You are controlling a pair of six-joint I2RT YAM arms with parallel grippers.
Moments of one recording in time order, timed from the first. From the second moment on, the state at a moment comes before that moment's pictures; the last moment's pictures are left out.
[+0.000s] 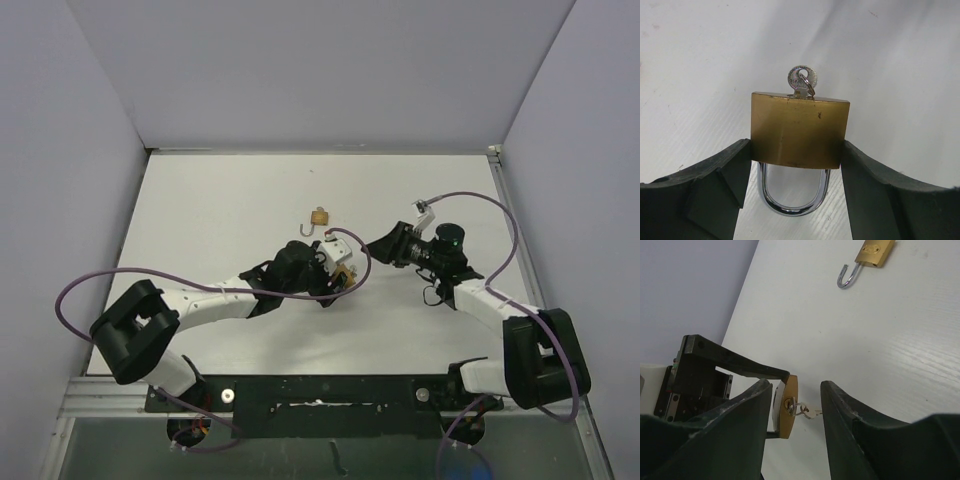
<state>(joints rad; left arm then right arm) -0.90 1.51 0.77 0.23 0.12 0.00 0.20 1.28 0.50 0.48 -0.68 0.69</state>
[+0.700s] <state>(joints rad) -0.90 1.51 0.77 0.24 0.12 0.00 0.32 1.38 0.50 0.58 -0.68 0.72</state>
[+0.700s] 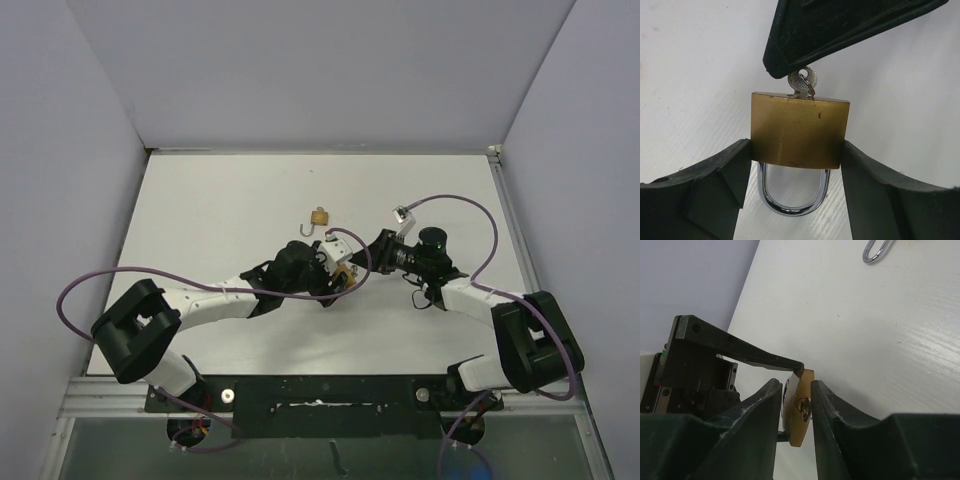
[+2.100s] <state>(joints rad) -0.90 1.51 0.77 0.24 0.09 0.00 0.33 1.44 0.49 0.62 -0.67 0.72</state>
